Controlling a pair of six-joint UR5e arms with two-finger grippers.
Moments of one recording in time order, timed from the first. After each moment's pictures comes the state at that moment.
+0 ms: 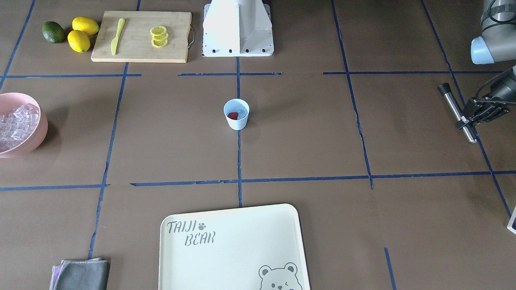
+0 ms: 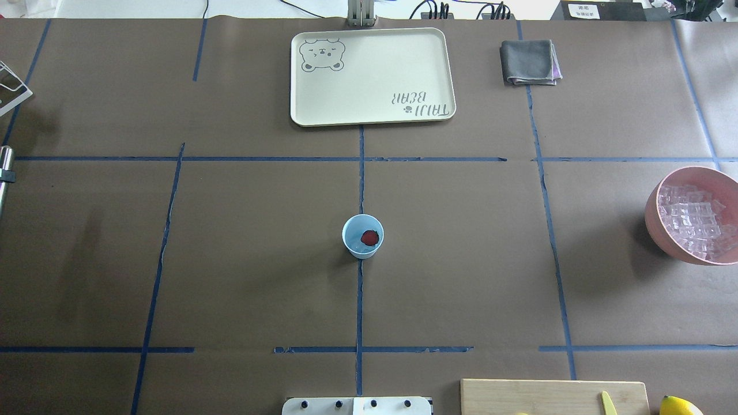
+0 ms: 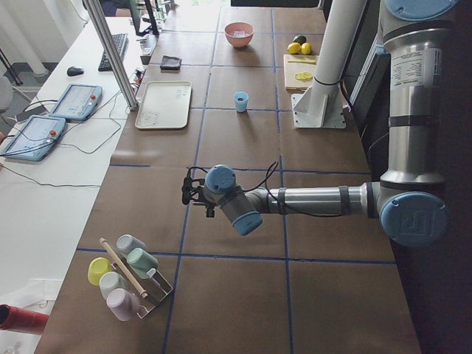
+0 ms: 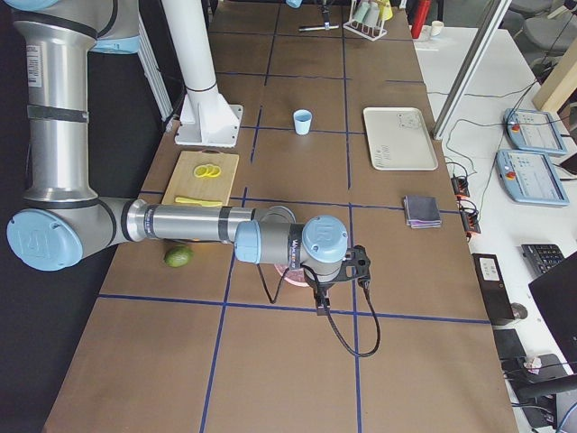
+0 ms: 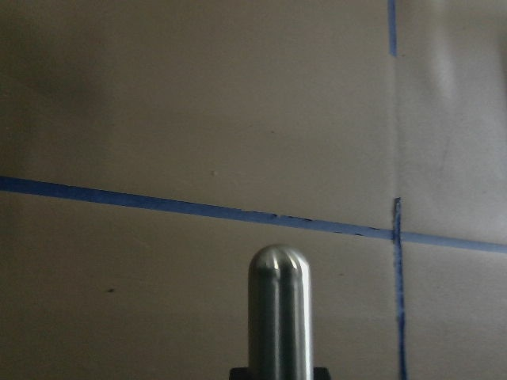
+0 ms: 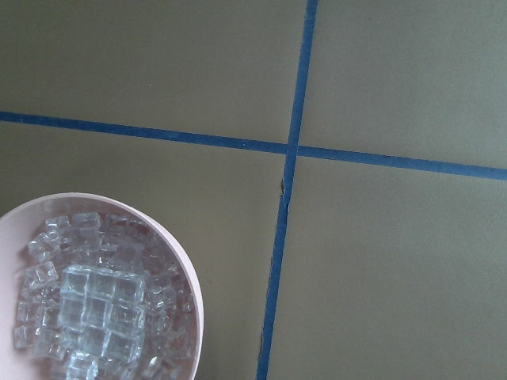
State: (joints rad) left arm -1.23 -1.48 -1.50 -2.53 -2.35 -0.80; right arm 1.63 -1.63 1.65 -1.59 2.44 -0.16
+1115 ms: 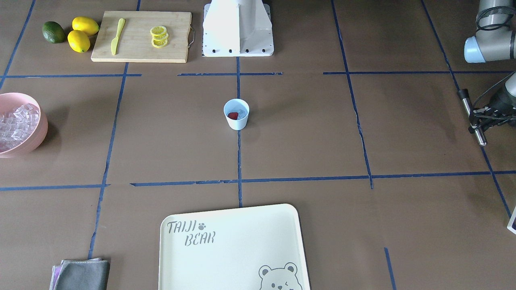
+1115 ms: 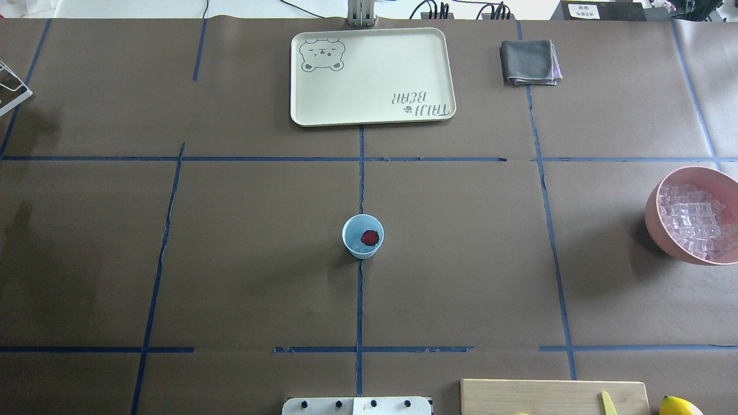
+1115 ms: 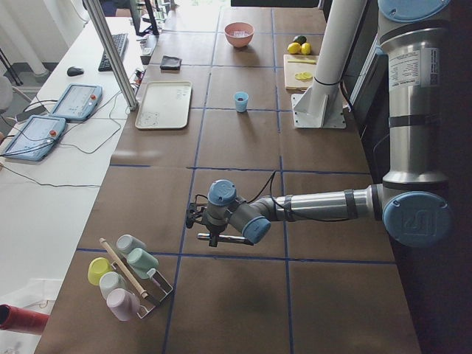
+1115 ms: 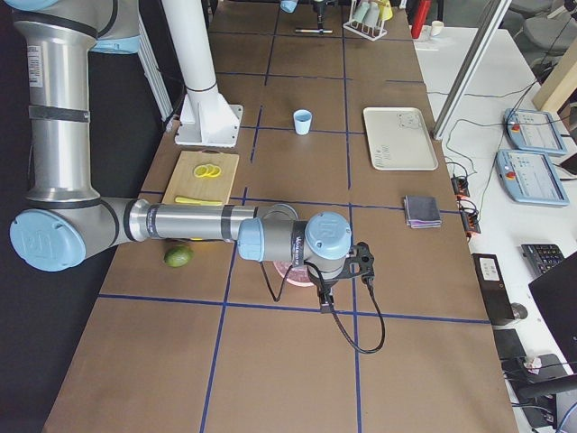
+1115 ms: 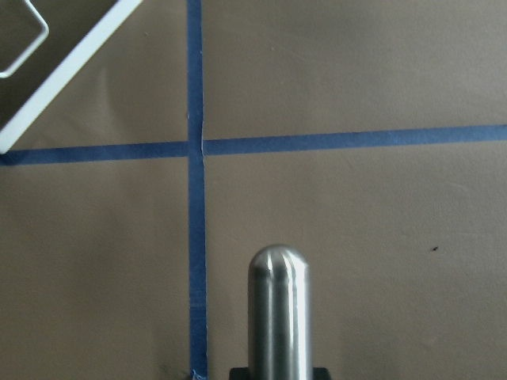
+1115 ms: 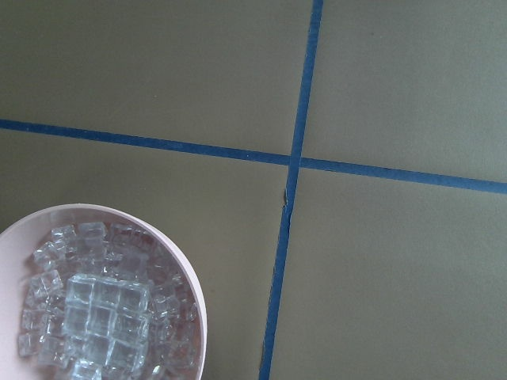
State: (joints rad) left arm -1.15 -1.46 -1.47 -2.32 -2.16 -0.61; right arm 1.63 -1.62 1.65 -1.59 2.44 -0.16
